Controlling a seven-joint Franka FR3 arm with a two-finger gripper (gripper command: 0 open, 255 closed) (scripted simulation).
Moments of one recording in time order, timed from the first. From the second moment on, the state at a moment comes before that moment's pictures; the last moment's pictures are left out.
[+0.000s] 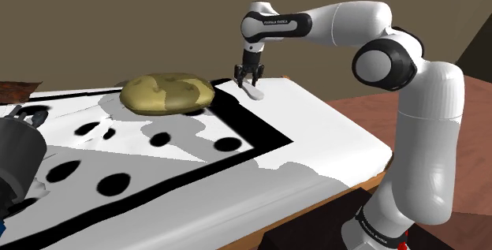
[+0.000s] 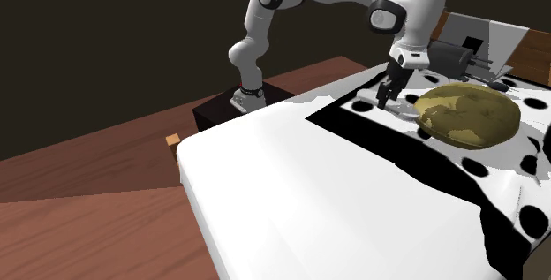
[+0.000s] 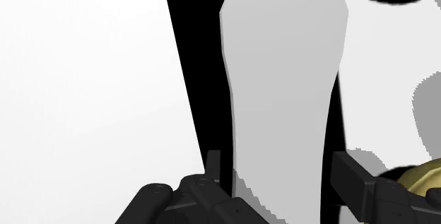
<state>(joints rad) 0.17 0.38 -0.25 -1.44 0.11 1.80 0.14</state>
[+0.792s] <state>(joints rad) 0.17 0.41 -0.24 -1.56 0.12 1.95 0.13</state>
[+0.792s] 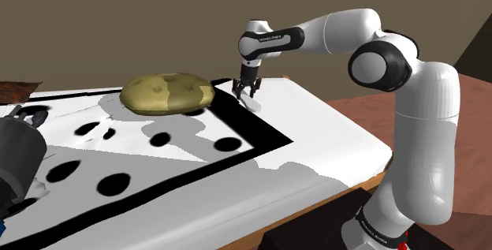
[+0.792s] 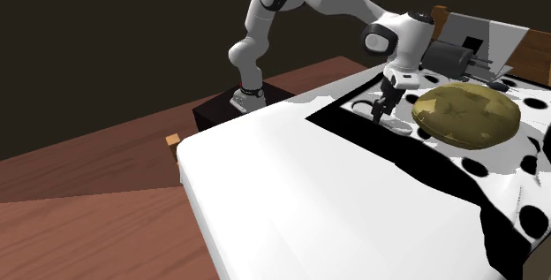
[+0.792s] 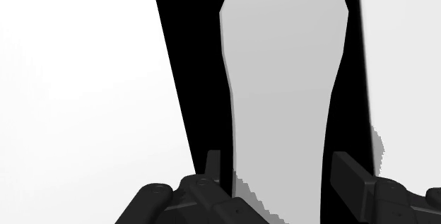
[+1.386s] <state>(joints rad) 0.17 0.45 -0.23 -1.63 0.13 2.05 0.12</state>
